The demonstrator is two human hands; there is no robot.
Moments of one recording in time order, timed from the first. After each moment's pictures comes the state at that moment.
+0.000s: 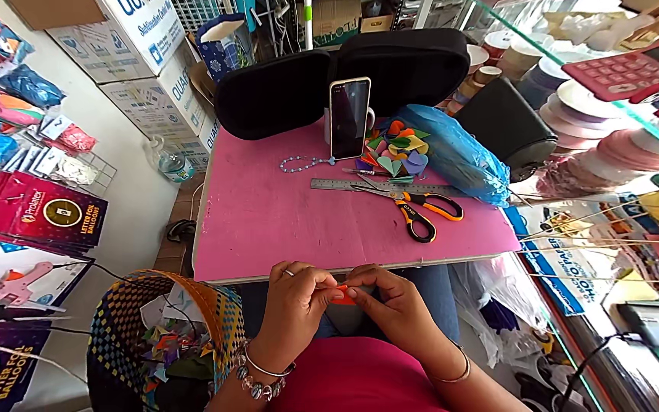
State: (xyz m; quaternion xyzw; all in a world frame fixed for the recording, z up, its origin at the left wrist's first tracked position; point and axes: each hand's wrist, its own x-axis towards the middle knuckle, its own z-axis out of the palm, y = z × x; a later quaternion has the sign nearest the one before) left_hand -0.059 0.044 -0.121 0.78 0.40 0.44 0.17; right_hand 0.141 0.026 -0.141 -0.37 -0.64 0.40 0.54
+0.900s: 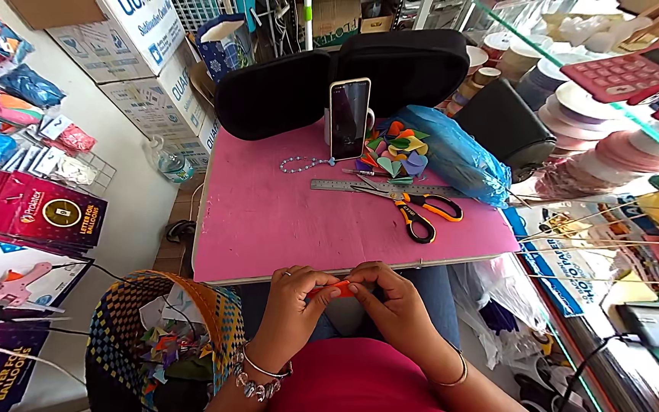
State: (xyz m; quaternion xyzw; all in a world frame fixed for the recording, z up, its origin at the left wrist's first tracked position) left_hand -0.063 0.044 -0.124 0.76 0.43 0.41 0.27; right_hand 0.140 0.027 -0.141 -0.41 -0.67 0.30 0.53
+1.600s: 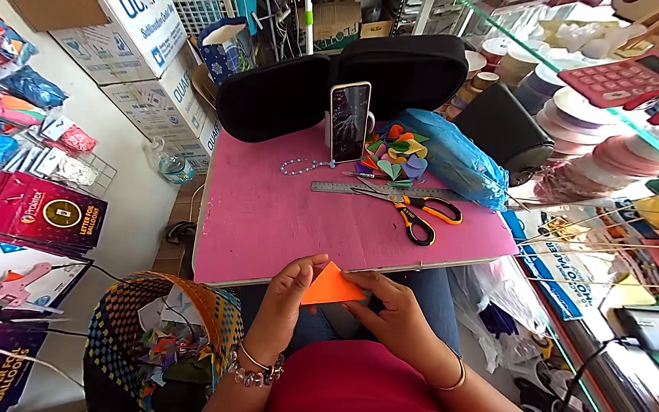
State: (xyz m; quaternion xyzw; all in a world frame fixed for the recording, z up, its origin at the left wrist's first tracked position) left_hand -0.067 0.046 -0.112 0.47 0.36 0.46 0.65; right_hand 0.139 0.026 -0.147 -0.38 -0.72 0.27 0.52
